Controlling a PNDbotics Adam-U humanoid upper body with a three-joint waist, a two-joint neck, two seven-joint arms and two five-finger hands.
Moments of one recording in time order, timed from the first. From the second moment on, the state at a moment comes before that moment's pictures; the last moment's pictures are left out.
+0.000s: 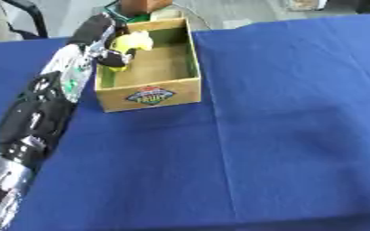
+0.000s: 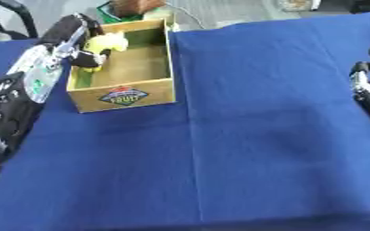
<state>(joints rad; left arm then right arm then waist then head) -0.88 0.41 -0.04 -0.89 -0.98 -0.09 0.00 -0.49 -0.32 -0.05 -1.41 0.16 -0.10 -0.05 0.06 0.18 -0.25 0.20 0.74</state>
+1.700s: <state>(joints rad) -0.29 0.44 0.13 -1.67 -0.08 0.02 0.16 -0.48 -0.32 -0.07 -1.41 0.16 -0.09 -0.07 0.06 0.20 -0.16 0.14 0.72</state>
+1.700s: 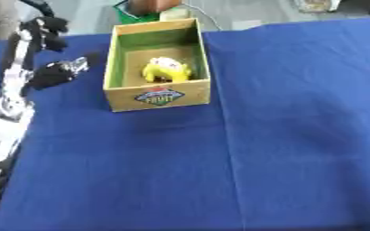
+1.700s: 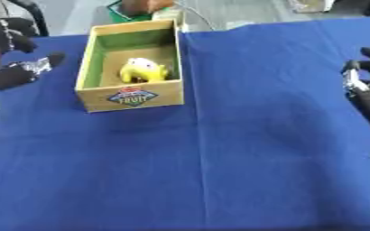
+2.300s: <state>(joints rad) -0.20 0.35 0.17 -1.74 -0.03 0.03 0.23 -0.48 -0.32 -0.08 -1.41 0.16 -0.09 -0.08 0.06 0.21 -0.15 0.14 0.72</state>
